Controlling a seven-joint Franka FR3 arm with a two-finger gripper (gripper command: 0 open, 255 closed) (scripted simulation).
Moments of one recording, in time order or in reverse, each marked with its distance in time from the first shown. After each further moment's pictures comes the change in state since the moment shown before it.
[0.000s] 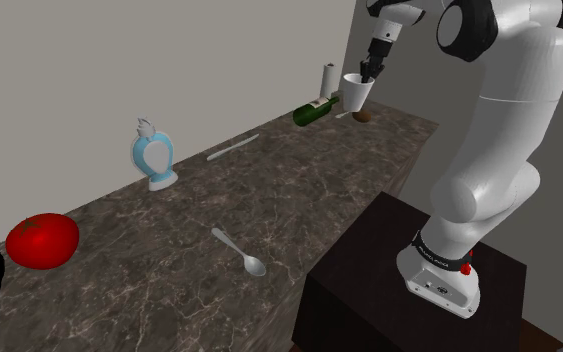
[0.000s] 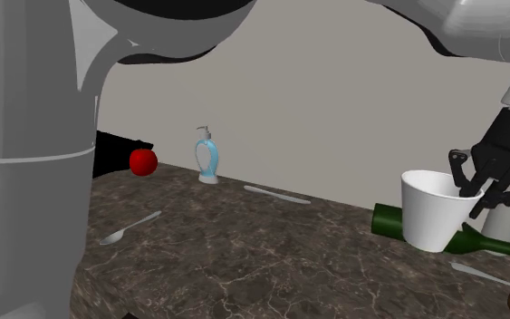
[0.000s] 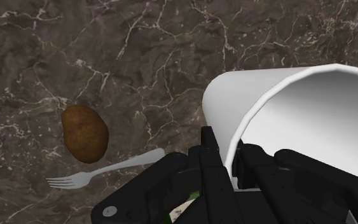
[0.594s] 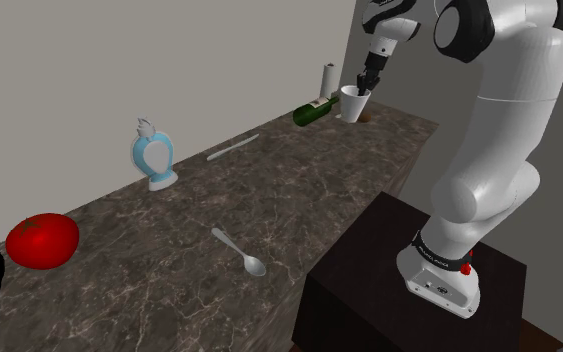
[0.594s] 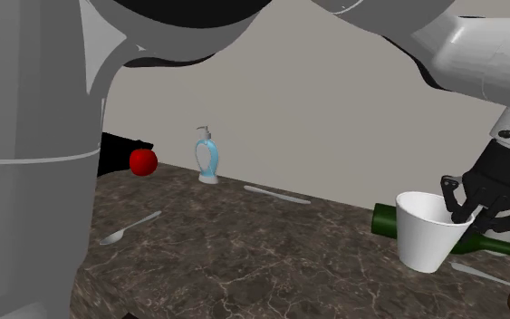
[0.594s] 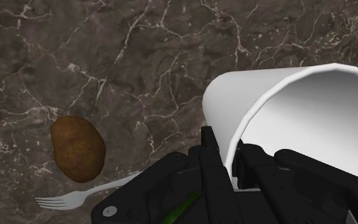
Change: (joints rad) arm 0.005 0.016 0.005 -0.101 0.012 0.113 -0.025
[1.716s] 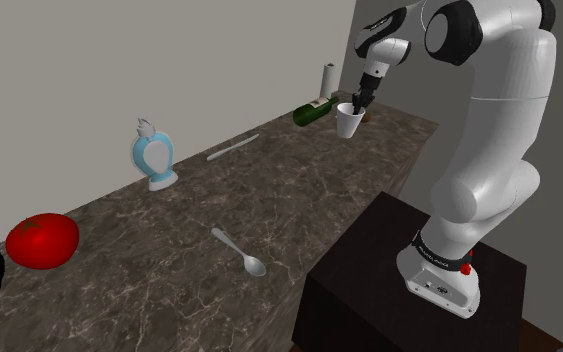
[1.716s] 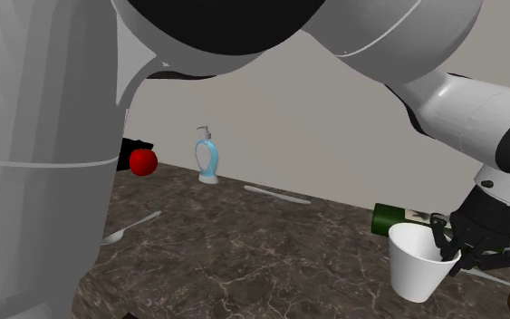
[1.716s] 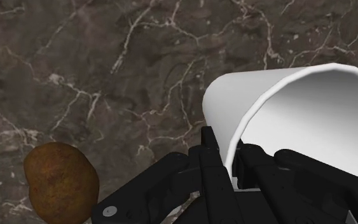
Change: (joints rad) arm -0.002 0.061 0.013 -0.112 0.038 0.164 -0.048
